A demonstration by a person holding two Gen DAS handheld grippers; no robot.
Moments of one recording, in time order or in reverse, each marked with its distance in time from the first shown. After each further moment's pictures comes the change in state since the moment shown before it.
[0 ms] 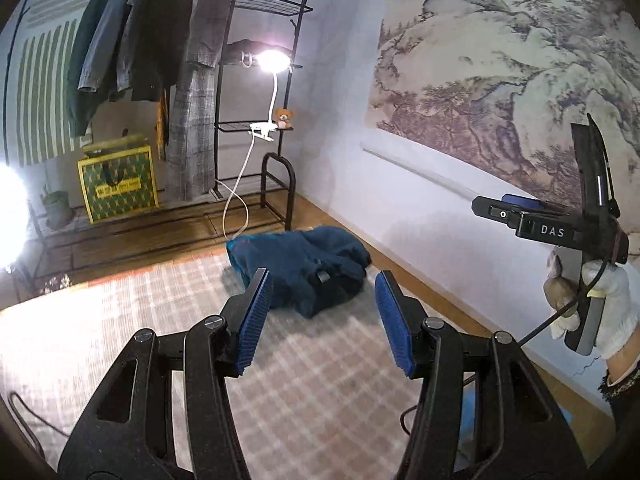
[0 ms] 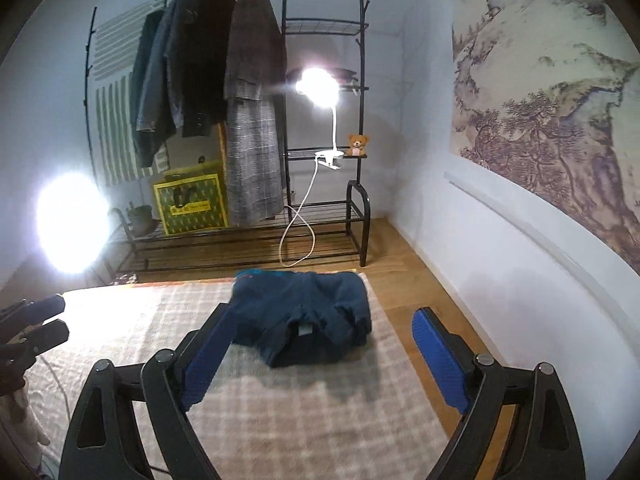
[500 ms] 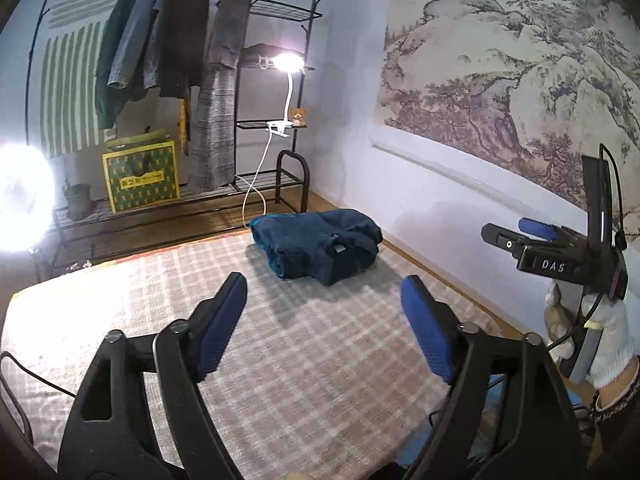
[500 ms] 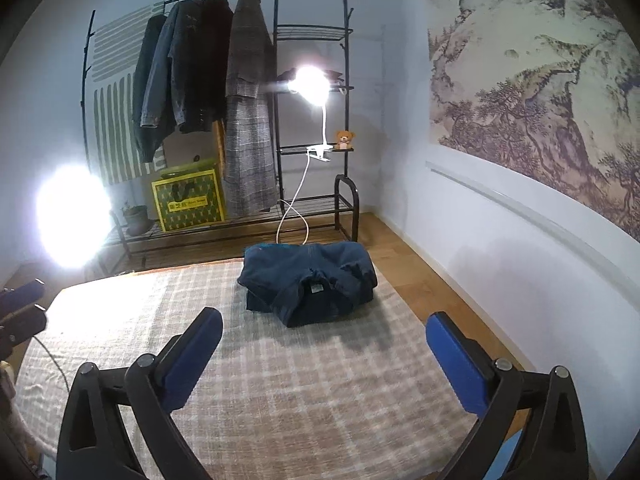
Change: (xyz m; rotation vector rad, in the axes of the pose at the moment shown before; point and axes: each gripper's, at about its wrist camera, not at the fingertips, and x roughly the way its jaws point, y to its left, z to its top) left arm -0.062 0.014 -0.058 0.004 -0.022 0.047; right arm -0.048 0.055 -0.088 0.057 -0.033 -0.078
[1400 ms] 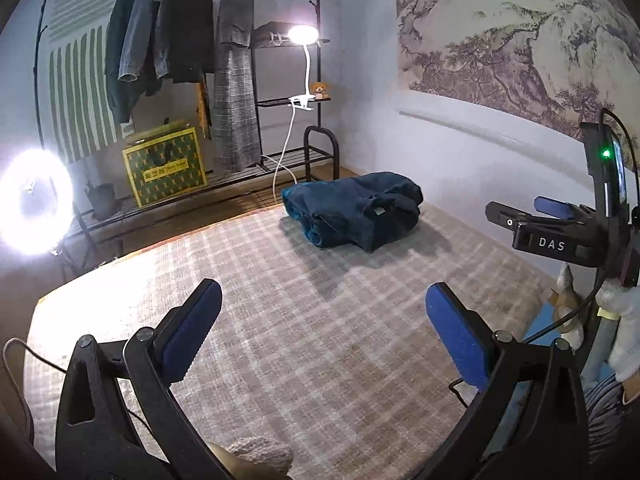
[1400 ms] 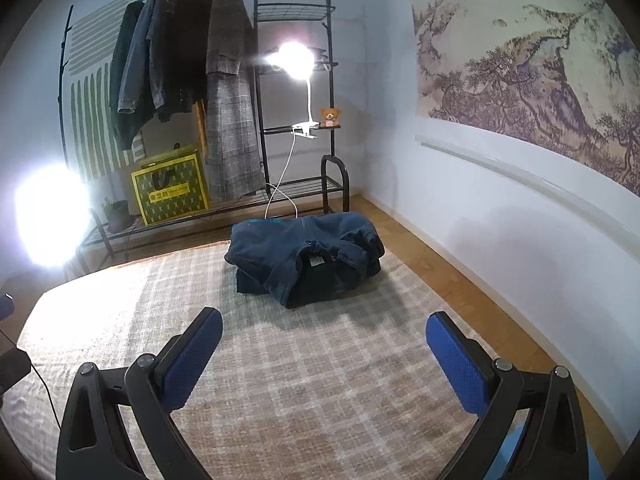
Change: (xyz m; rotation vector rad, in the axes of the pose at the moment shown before) left arm 0.041 0.008 -0.044 0.097 0.068 0.144; right arm 0.058 0.021 -0.044 0.052 0.034 -0.052
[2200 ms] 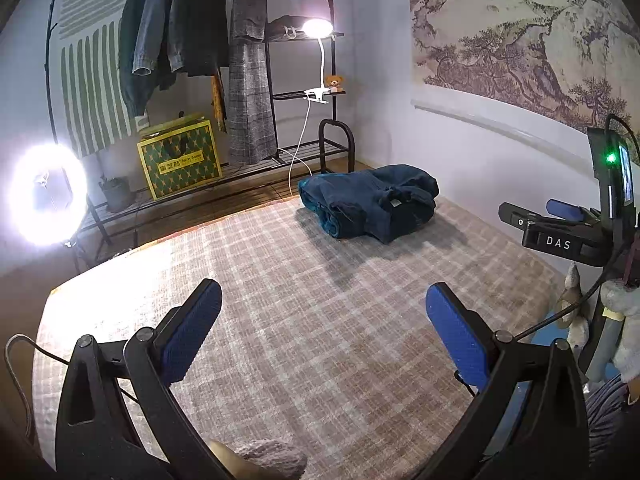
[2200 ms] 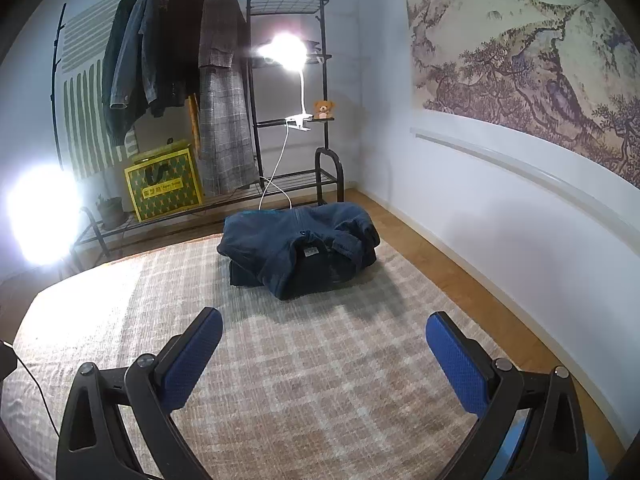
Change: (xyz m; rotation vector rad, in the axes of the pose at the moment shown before) left arm -0.002 0.004 -0.006 -0.009 0.023 0.046; right arm 0.010 -0.006 -0.008 0.022 0.023 -0.013
